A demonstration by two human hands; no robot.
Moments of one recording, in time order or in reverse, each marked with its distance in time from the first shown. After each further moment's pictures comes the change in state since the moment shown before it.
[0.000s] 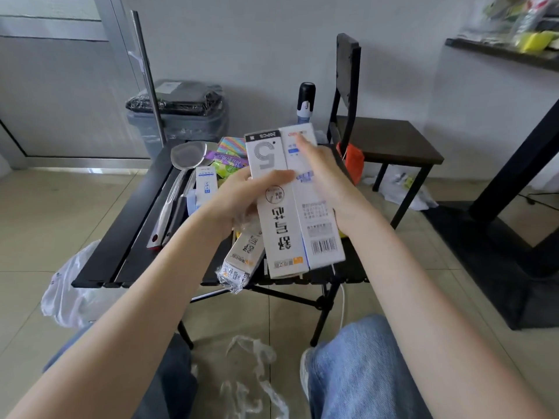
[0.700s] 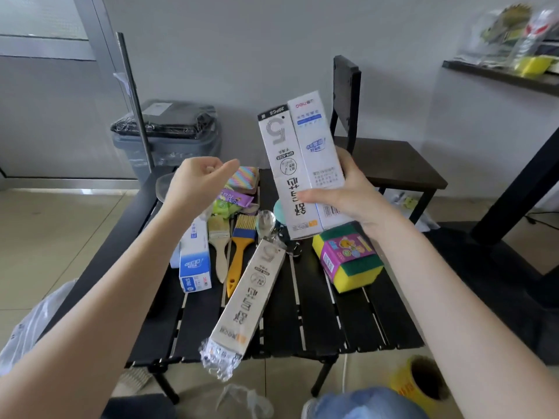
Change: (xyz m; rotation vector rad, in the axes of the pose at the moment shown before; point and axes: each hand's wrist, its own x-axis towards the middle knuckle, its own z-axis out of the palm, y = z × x) left_hand 0.102 0.016 -0.061 0.478 0.416 0.224; right_hand 0.081 -0.003 -0.050 -0.169 0.032 -0.130
